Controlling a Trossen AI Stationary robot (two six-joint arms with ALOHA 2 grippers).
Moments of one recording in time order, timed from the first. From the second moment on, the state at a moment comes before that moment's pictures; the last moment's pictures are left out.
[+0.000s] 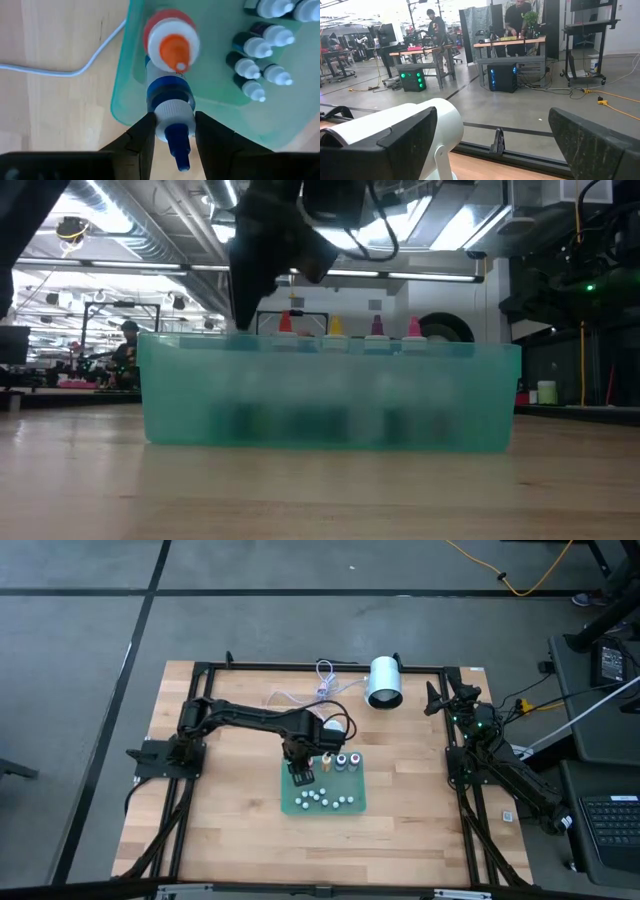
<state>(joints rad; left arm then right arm) -0.01 2.03 1.77 -1.41 0.09 -0.35 -0.84 0.03 0.01 0.07 0.30 0.12</state>
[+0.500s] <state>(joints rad) 0.00 2.03 1.73 -1.38 0.04 -0.35 -0.84 0.03 0.01 0.07 0.30 0.12</state>
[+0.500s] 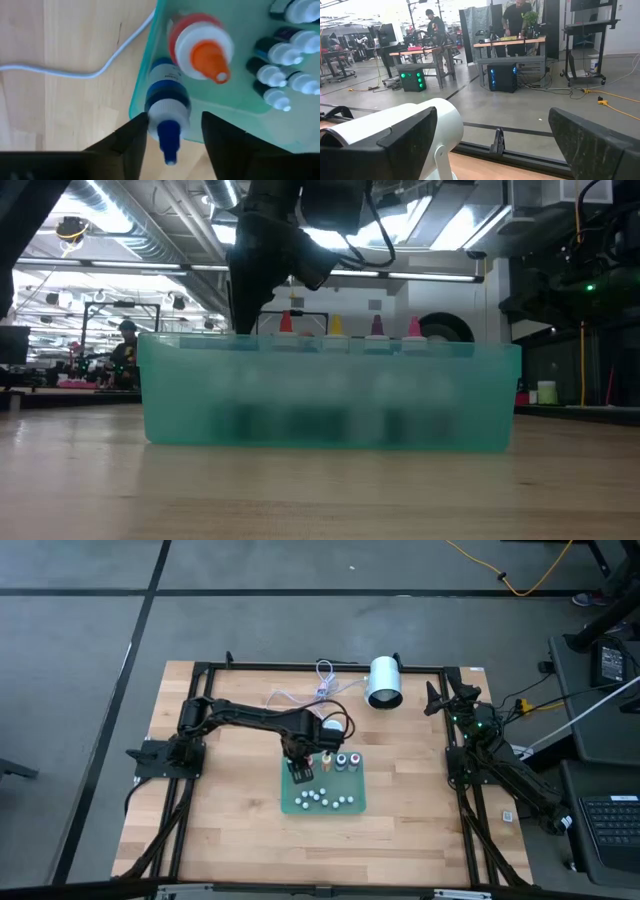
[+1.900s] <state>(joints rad) 0.03 0.86 0.73 -0.84 -0.04 -0.43 -0.84 0.03 0.01 0.07 0.30 0.12</state>
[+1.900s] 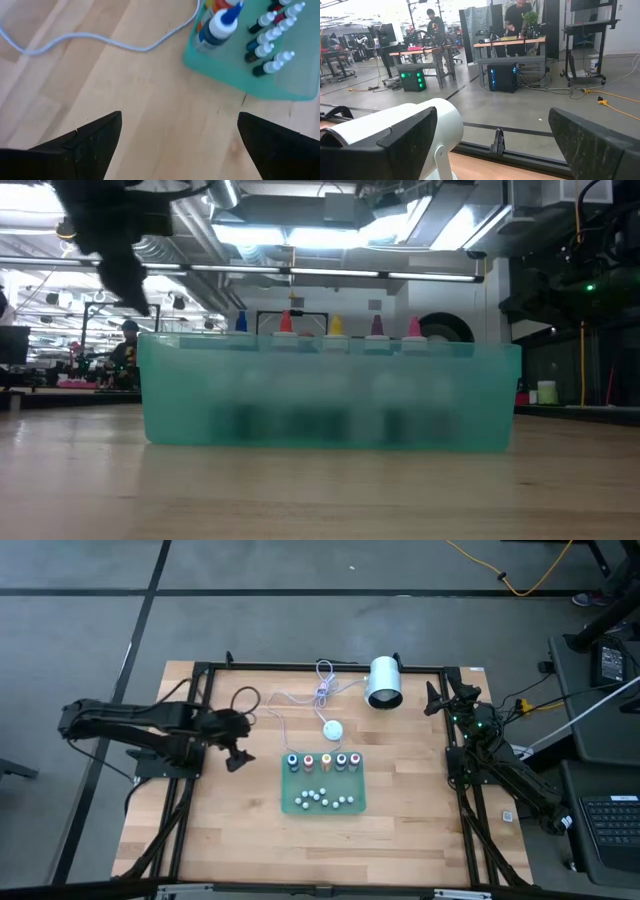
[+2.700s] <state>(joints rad) 0.03 0.31 0.22 -0.18 -0.24 -0.31 -0.84 0.03 0.01 0.07 0.30 0.12</state>
